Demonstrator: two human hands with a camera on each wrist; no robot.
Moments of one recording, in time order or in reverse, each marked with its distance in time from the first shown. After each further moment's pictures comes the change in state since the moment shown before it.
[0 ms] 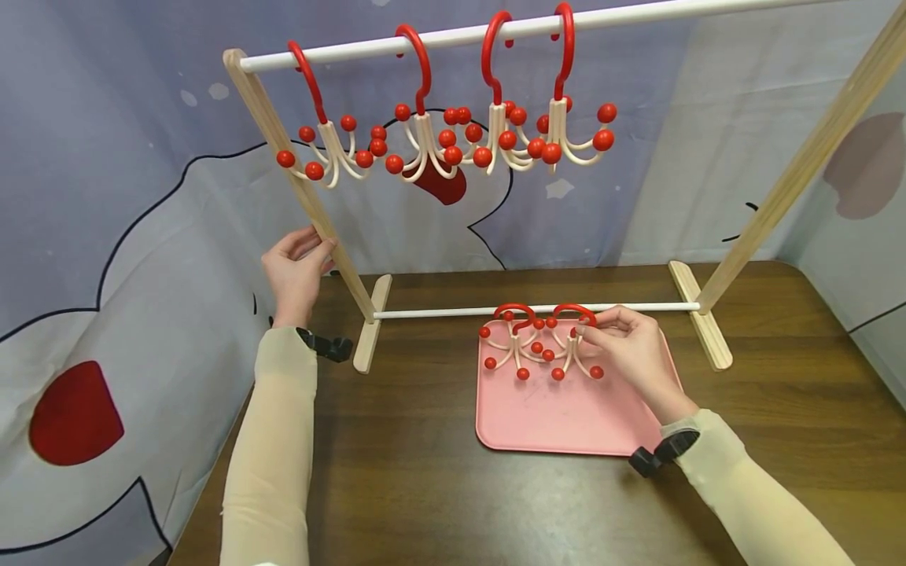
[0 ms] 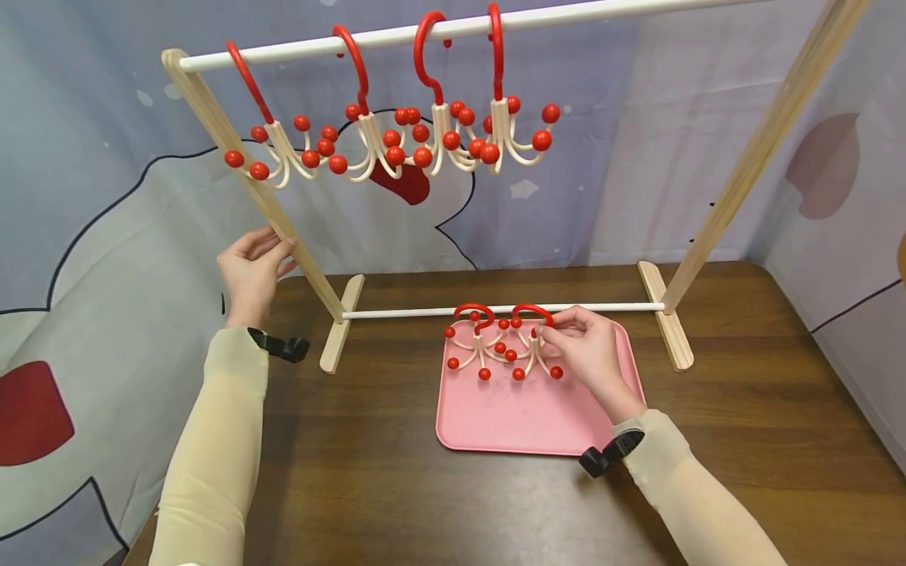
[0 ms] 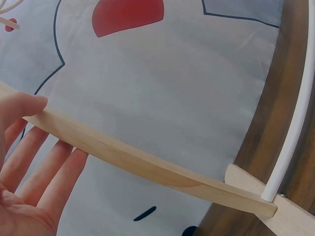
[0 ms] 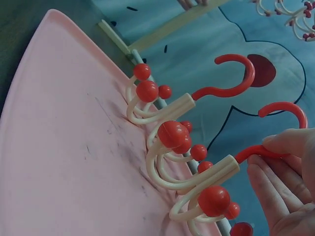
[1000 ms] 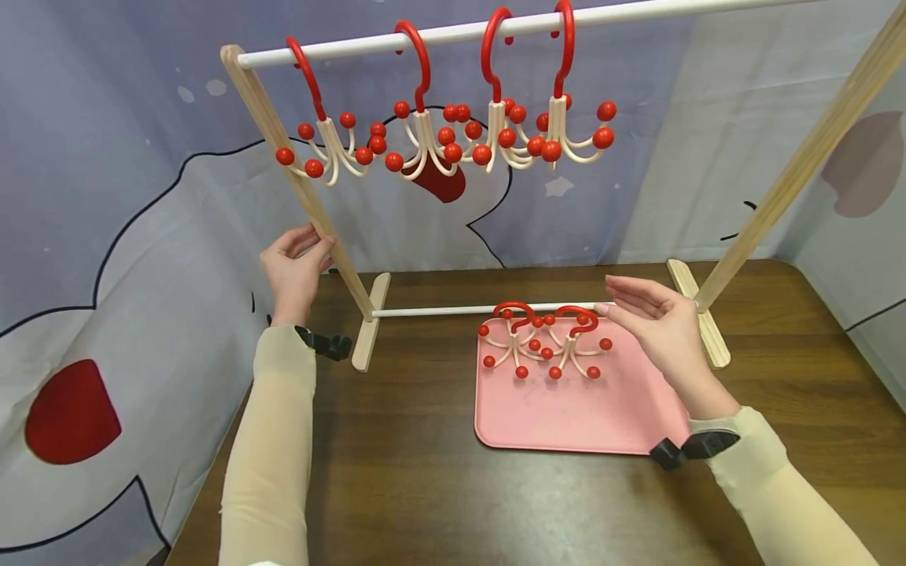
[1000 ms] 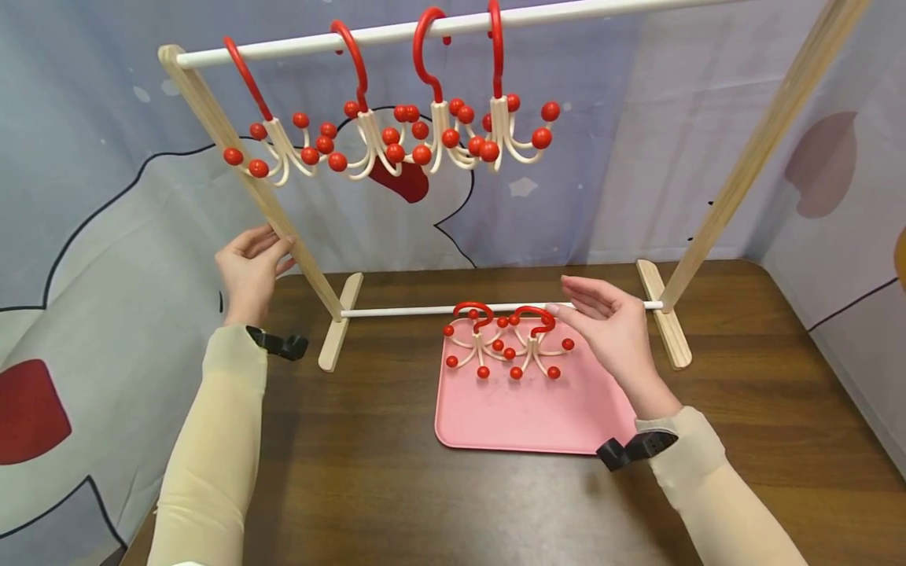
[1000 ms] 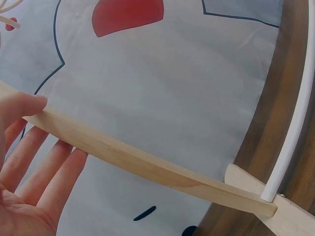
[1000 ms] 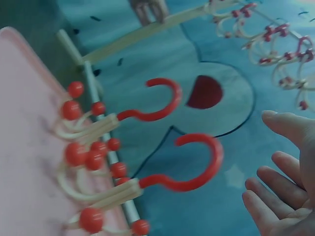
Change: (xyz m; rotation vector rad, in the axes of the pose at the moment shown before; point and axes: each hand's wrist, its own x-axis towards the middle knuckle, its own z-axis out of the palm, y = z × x) left_hand -0.001 0.001 0.001 0.018 0.005 0.013; right_hand -0.006 -0.057 -0.025 0.092 0.006 -0.159
